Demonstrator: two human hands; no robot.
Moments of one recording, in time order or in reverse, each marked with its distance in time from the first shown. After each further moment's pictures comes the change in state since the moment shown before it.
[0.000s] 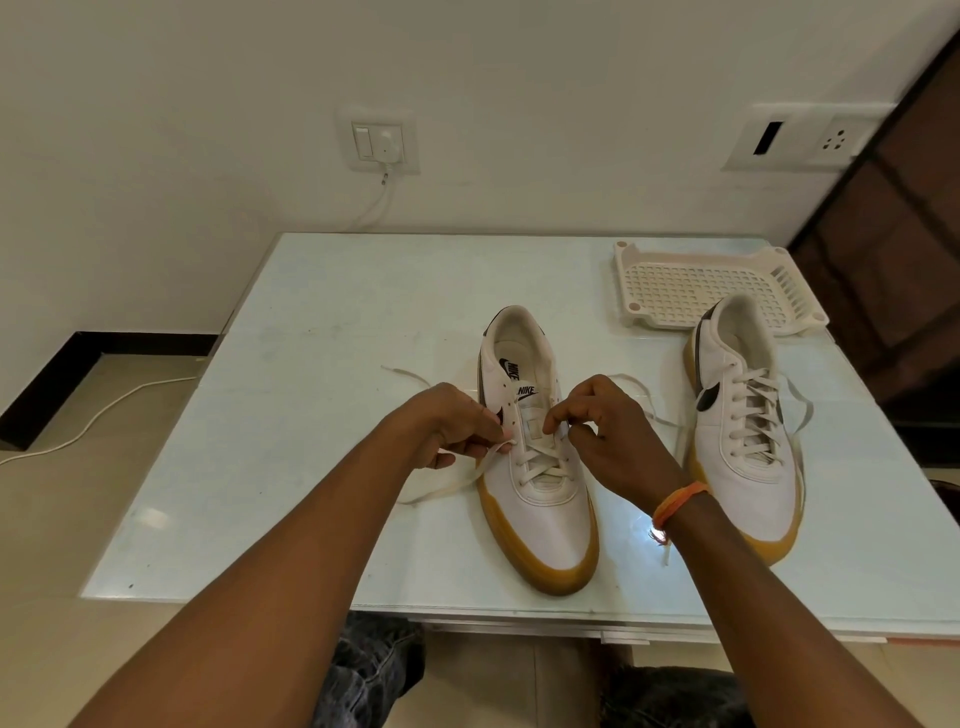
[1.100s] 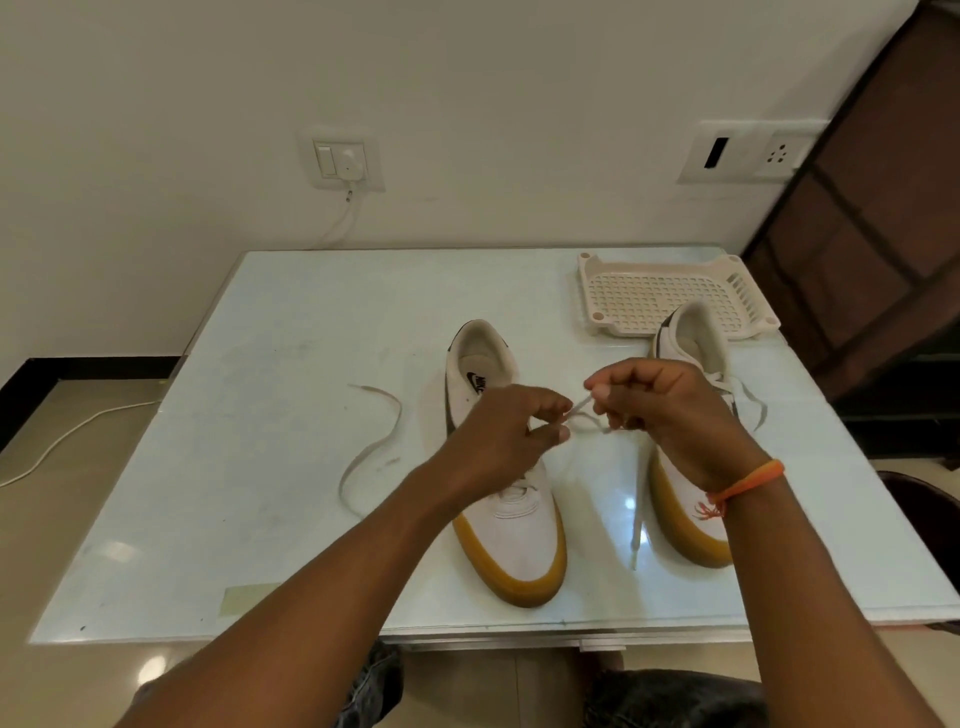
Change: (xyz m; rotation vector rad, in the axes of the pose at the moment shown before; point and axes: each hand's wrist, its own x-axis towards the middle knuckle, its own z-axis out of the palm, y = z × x) left_hand -0.018 0.021 0.065 0.301 0.109 0.879; right_hand -0.010 0.009 -0.081 0.701 0.027 0.167
